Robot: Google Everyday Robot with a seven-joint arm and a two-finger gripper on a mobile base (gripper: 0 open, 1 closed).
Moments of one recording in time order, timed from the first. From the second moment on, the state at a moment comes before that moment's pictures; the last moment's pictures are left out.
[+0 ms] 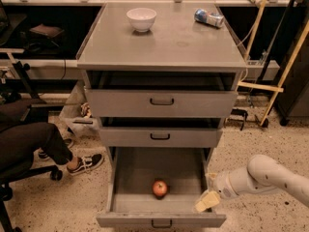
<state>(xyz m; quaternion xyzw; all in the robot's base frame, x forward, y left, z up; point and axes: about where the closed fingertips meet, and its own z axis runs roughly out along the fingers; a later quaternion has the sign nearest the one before) 0.464 -0.180 0.441 -0.41 0.83 0.32 0.21</state>
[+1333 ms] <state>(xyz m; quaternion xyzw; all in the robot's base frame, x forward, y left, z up) 0.552 -0.124 0.451 -0.35 0.82 0.32 0.33</state>
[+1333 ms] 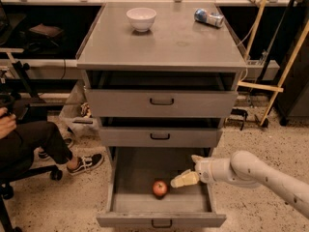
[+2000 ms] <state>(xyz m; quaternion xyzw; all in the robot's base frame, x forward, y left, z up) 0.612 -0.127 0.450 -0.26 0.83 0.27 0.42</state>
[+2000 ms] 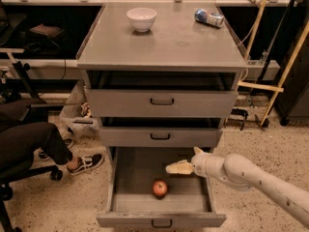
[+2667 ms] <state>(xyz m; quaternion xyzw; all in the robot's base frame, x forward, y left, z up) 0.631 -0.104 0.422 -0.24 0.83 0.27 0.43</state>
